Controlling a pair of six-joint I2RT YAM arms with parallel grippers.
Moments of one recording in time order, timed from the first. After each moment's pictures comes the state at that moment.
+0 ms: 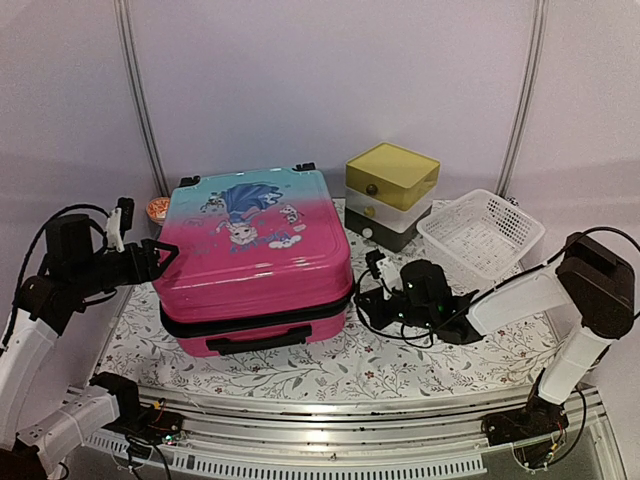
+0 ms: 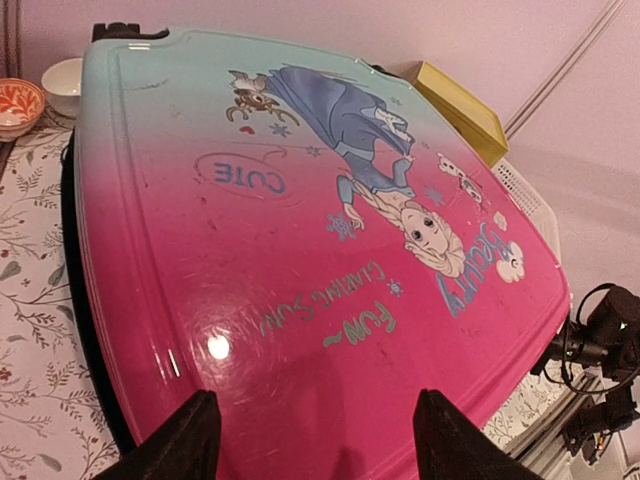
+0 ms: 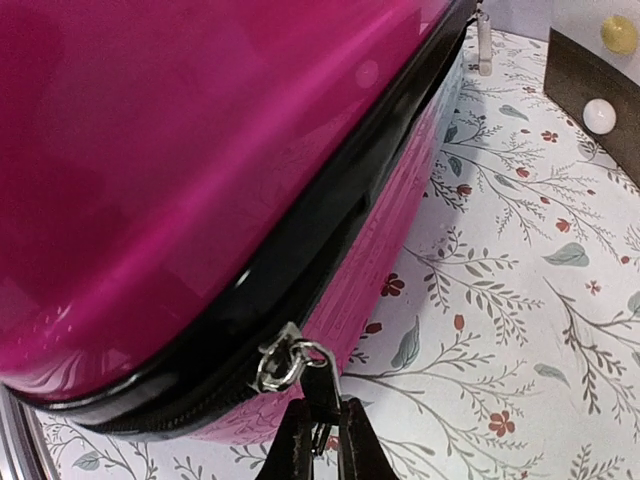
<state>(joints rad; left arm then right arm) -0.14 0.64 0.75 -0.54 0.35 -0.33 0.89 1.68 0.66 0.57 0.07 0.31</state>
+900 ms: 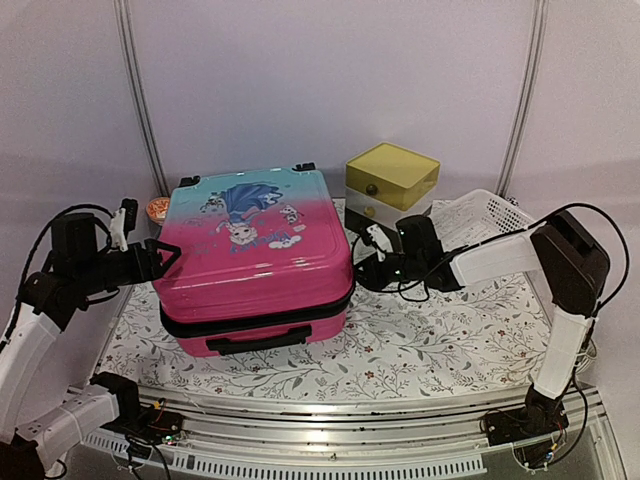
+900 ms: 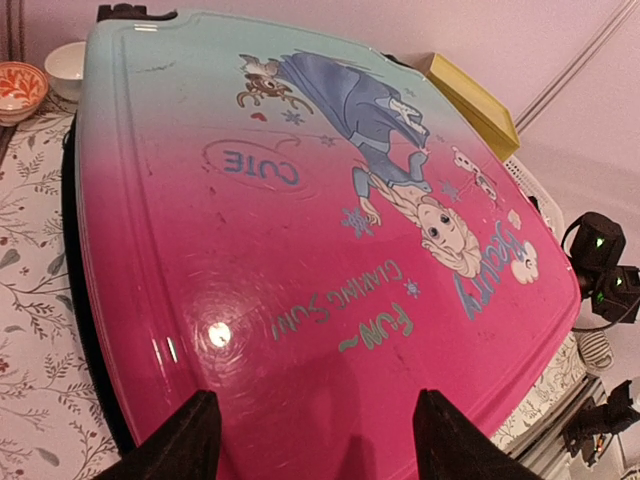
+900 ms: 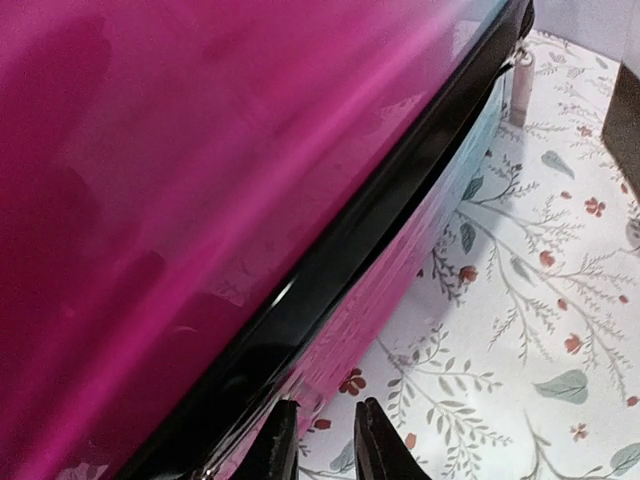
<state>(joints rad) -0.14 0.66 0.75 -0.54 0.35 -0.34 0.66 1.87 1.02 0.31 -0.35 0.14</state>
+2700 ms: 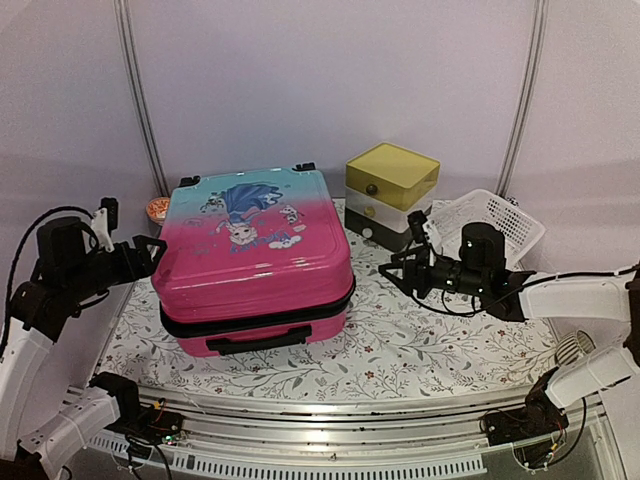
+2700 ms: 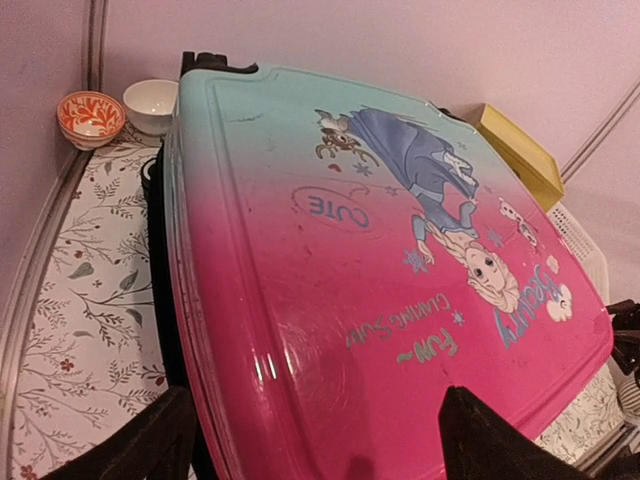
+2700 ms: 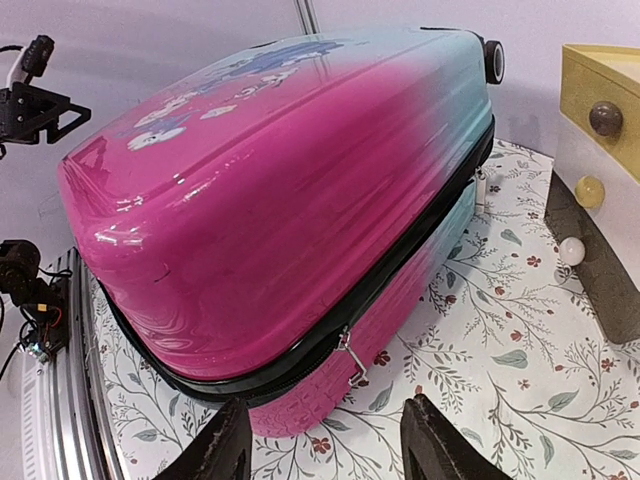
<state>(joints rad) -0.14 0.58 0.76 -0.57 0.16 -0.34 0.64 1.34 0.63 0.44 -0.35 0.15</state>
